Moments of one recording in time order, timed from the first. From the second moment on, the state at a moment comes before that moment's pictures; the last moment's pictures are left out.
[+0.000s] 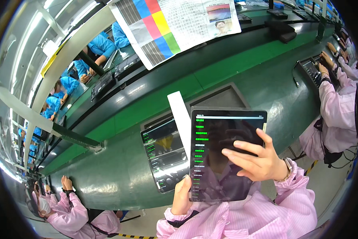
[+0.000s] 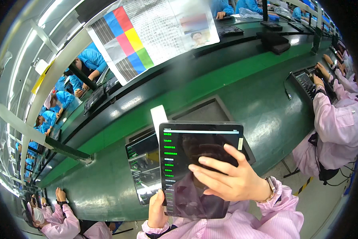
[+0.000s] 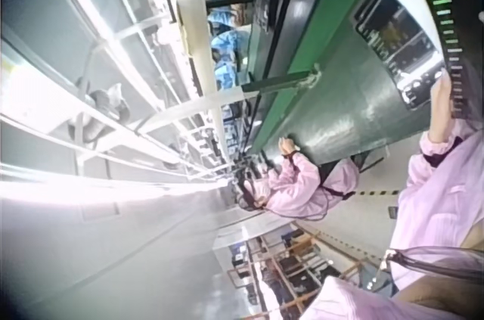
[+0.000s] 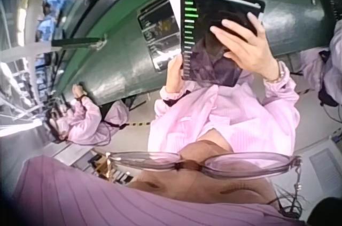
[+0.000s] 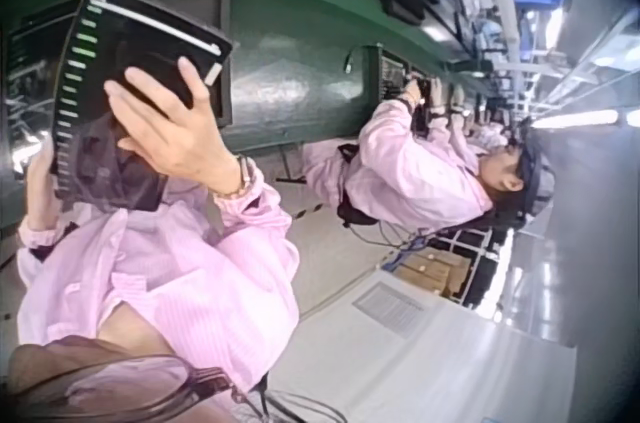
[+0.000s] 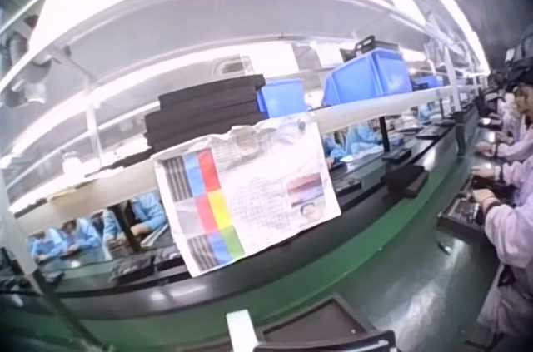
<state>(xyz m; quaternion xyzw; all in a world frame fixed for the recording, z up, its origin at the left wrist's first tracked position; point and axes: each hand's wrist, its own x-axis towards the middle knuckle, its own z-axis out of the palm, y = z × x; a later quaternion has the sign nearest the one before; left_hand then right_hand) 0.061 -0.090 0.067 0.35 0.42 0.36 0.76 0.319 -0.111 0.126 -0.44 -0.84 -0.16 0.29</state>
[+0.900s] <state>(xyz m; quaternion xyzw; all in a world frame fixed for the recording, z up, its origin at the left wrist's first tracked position) 0.094 -0.101 0.068 0.78 0.39 0.22 0.43 0.389 -0.061 0.004 -0.60 -0.39 0.41 0.56</state>
